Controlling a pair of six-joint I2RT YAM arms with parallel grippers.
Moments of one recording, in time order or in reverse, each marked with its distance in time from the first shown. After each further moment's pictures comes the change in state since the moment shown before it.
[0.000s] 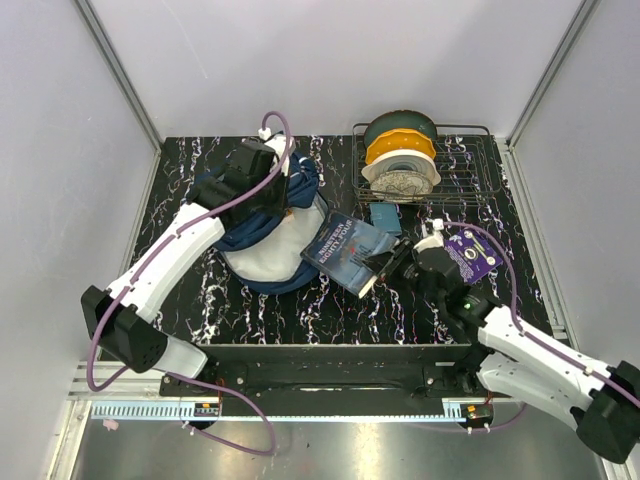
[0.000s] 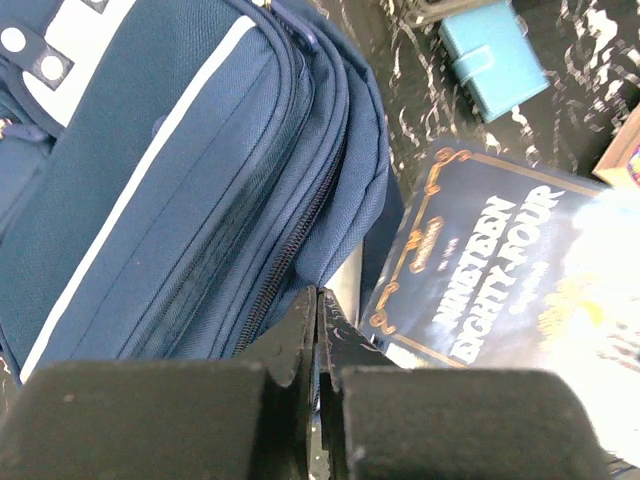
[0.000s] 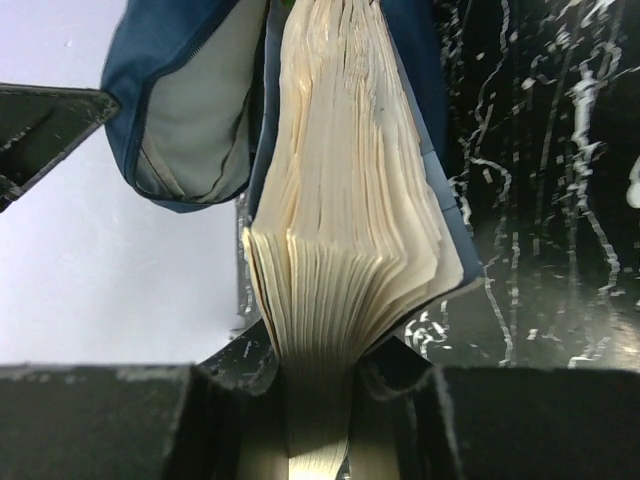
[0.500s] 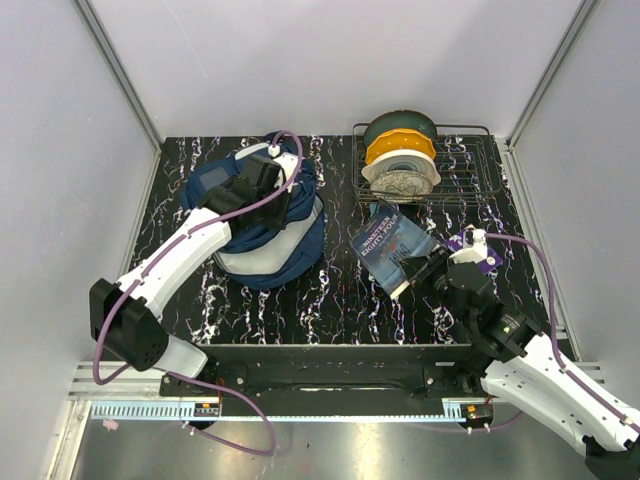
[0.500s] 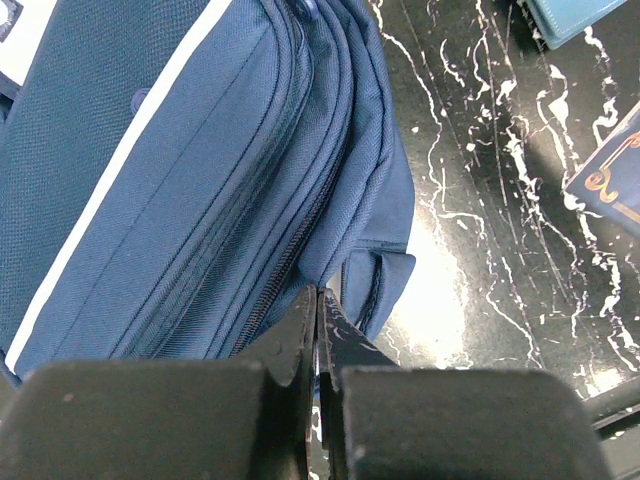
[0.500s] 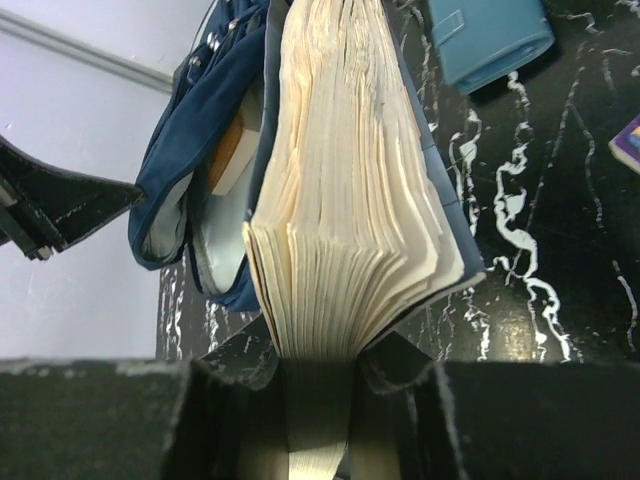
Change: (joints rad) left arm 0.000 0.014 -0.114 0.041 -0.008 0.088; right arm 0.000 -0.295 0.032 -0.333 0.285 -0.132
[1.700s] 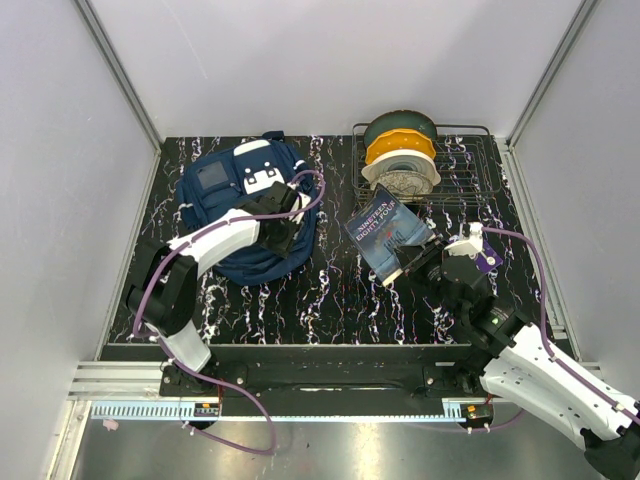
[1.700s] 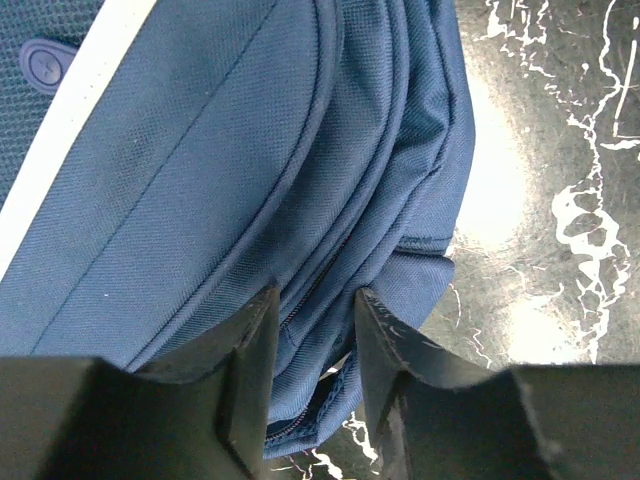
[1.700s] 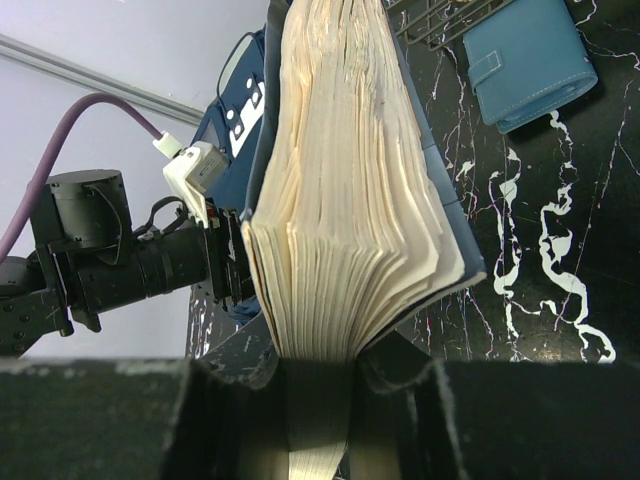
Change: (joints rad) left arm 0.006 0.235 -0.161 0.077 -0.040 0.077; right arm 0.000 0.092 -0.002 0.173 0.020 0.013
